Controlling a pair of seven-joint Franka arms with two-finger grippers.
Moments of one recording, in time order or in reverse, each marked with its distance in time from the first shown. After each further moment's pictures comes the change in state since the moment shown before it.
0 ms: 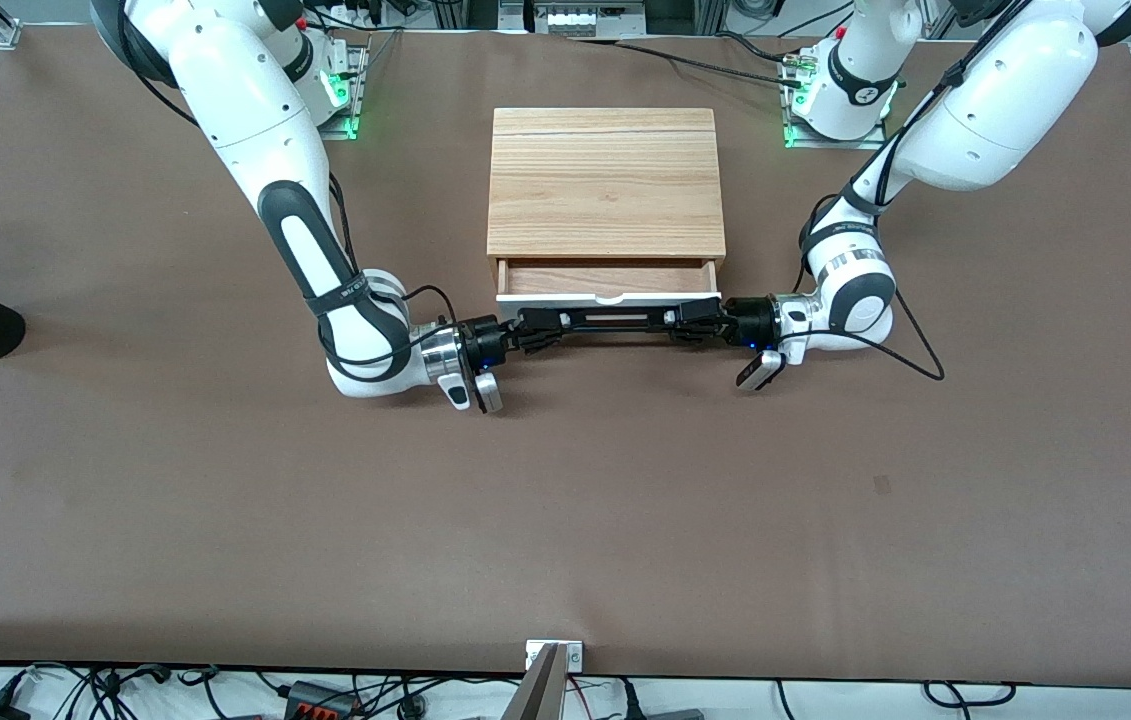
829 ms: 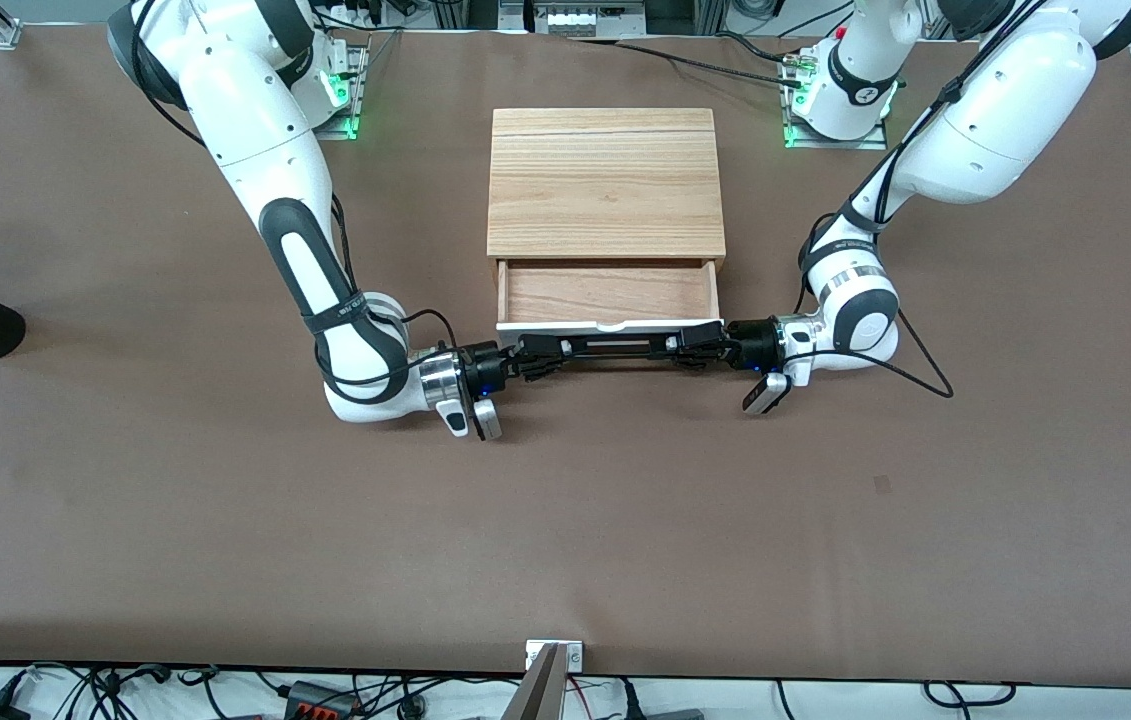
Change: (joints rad) left arm -0.009 0.043 0.009 0.100 0.000 0.039 -0.013; right arm 0.002 0.081 -0.023 0.149 -0.010 0.005 0.033
